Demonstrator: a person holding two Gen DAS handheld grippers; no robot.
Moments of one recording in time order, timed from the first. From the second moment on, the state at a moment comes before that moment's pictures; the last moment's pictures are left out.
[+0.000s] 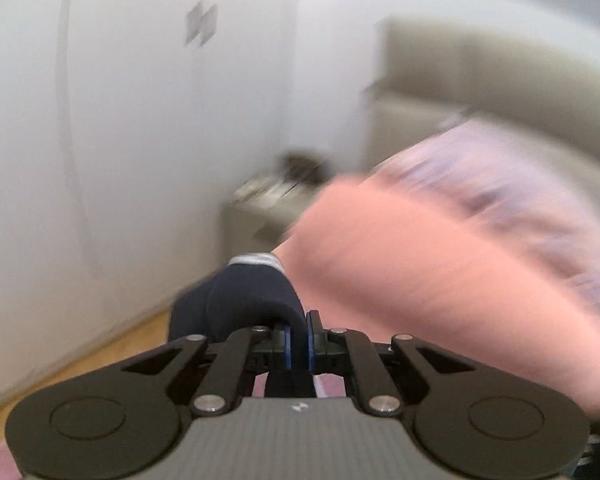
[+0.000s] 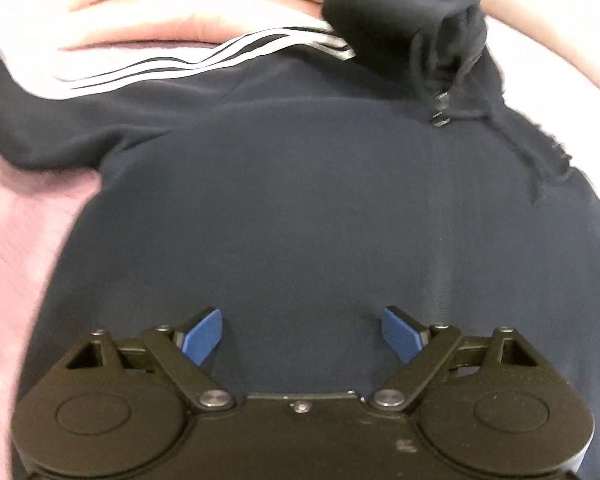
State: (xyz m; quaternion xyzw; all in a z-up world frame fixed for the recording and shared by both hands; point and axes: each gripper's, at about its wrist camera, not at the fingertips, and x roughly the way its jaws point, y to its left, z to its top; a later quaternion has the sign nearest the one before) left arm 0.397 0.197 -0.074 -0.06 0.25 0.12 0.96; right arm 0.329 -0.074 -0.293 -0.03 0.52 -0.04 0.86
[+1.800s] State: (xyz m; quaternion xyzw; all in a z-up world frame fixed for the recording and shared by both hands) left arm 0.420 0.066 -0.237 -0.04 0.47 -0.06 0.88; right arm 0.346 -0.312 -0.208 0.30 0.20 -0.15 0.92
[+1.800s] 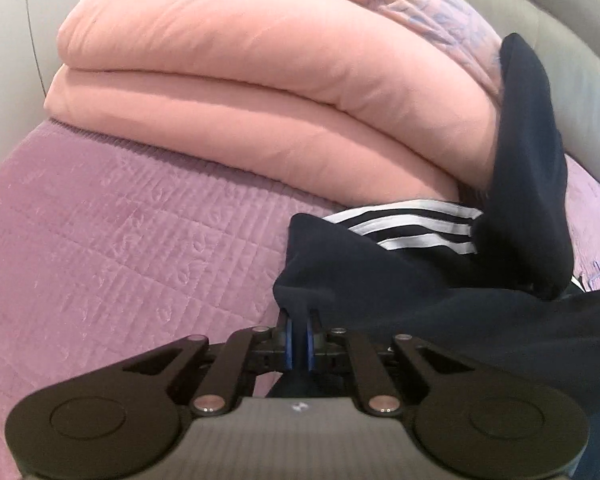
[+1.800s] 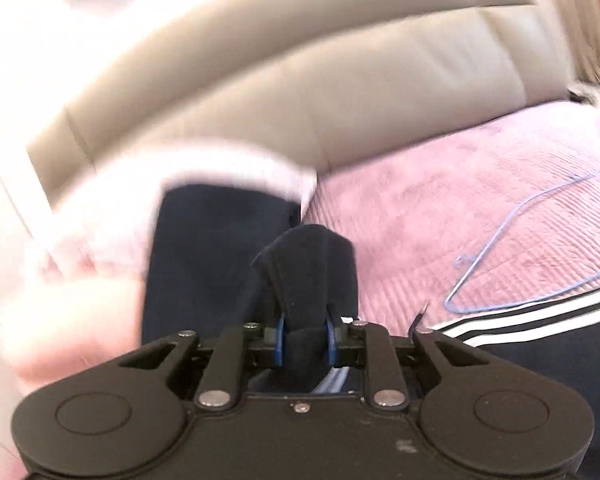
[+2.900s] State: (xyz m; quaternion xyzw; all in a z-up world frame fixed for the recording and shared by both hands) left arm 0.385 -0.014 -0.235 0.12 0.55 -0.12 0.82; right arm 0.333 -0.326 -0.259 0.13 0.43 -0.18 0.87
